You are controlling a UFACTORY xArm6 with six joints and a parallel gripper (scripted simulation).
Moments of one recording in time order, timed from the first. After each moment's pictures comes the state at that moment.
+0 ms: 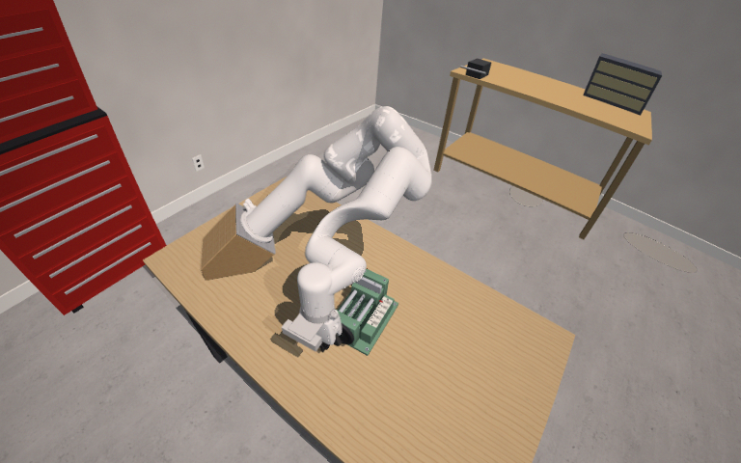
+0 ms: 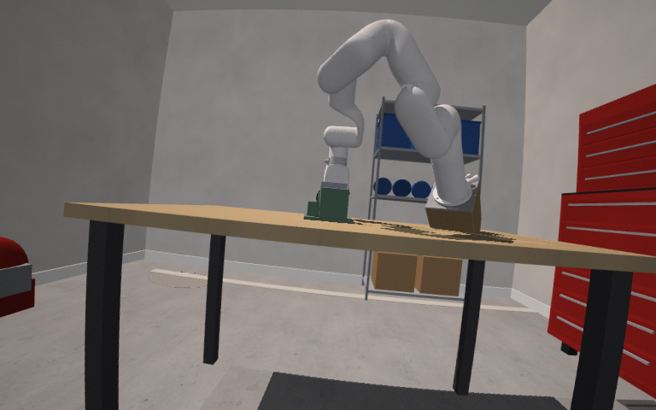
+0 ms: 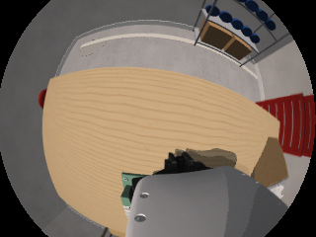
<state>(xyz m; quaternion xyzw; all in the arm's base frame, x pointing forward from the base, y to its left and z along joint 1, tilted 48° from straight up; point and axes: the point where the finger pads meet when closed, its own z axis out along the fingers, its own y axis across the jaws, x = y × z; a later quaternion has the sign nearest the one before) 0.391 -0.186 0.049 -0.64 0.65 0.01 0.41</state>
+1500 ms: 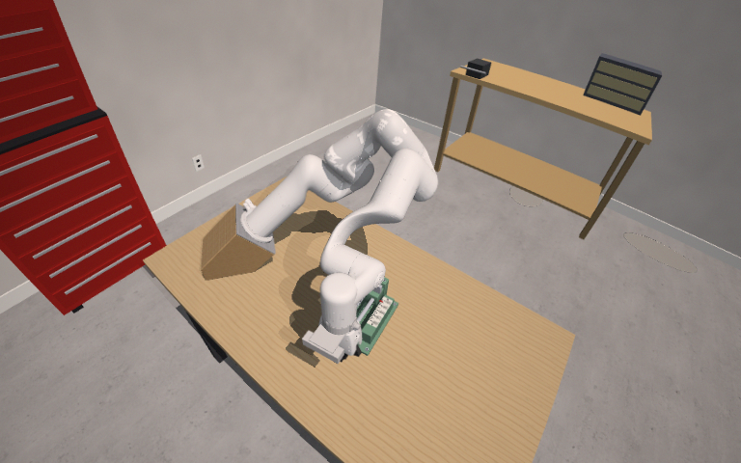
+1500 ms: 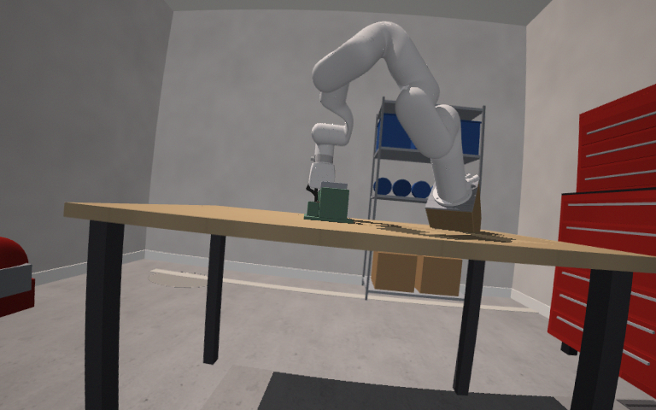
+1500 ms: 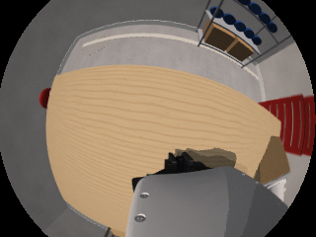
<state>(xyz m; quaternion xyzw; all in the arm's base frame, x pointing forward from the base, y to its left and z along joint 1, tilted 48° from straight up) 0.437 -0.198 0.080 -0.64 0.65 0.01 0.41</state>
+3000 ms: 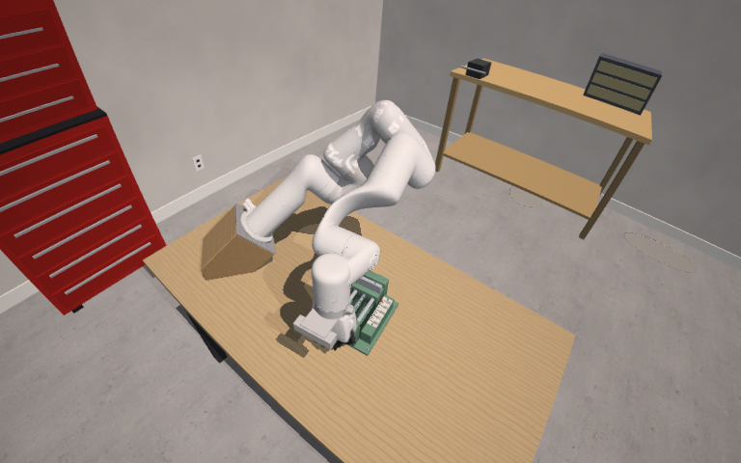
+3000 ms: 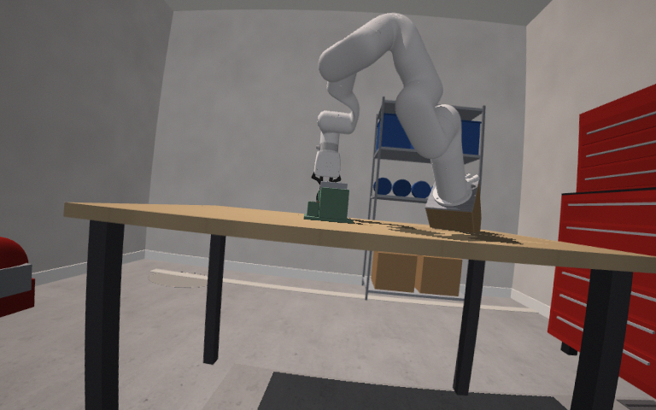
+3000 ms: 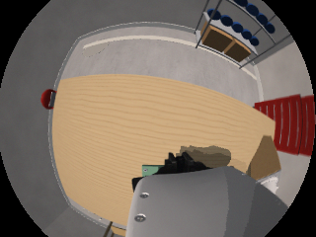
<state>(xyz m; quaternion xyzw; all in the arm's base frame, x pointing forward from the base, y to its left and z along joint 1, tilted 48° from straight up) 0.398 -0.221 0.104 -0.64 0.65 0.01 0.41</state>
